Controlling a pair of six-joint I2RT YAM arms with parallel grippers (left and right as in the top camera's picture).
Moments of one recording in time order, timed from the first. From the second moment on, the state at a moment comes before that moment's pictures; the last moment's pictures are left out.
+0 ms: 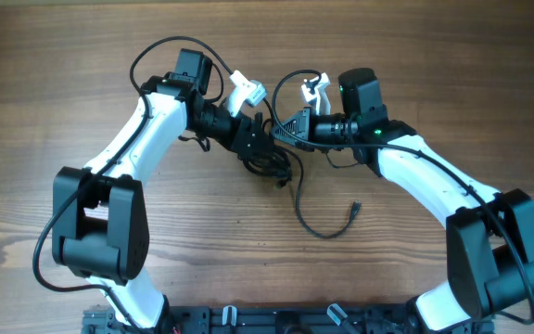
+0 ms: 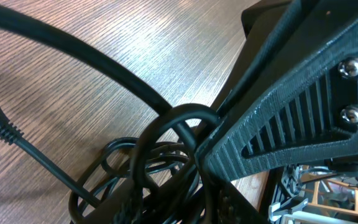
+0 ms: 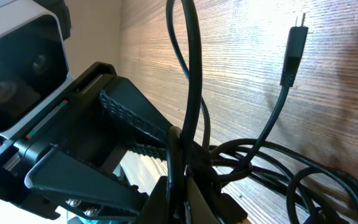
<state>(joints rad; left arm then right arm) -0.23 1.88 1.36 -0.85 0.87 0.37 0.36 1.72 1.01 -0.04 -0.86 0.72</state>
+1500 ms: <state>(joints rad) -0.19 1.93 1.36 -0.69 0.61 -0.42 0.33 1.72 1.01 -0.16 -0.89 0.56</state>
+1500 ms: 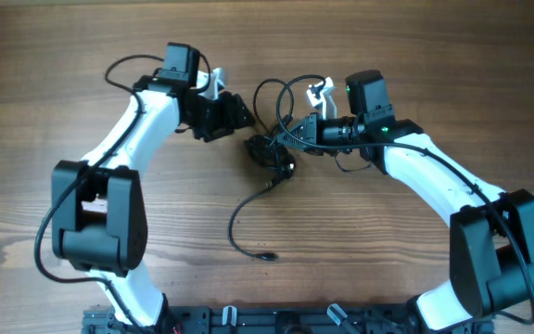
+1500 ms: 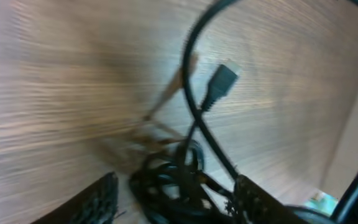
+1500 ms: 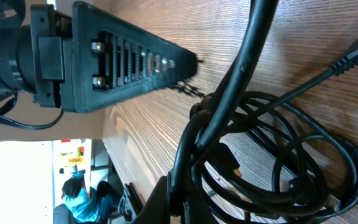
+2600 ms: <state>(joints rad) -0.05 1.98 1.36 -0.81 0.79 -0.55 0.33 1.72 1.01 -0.18 -0.89 0.54</state>
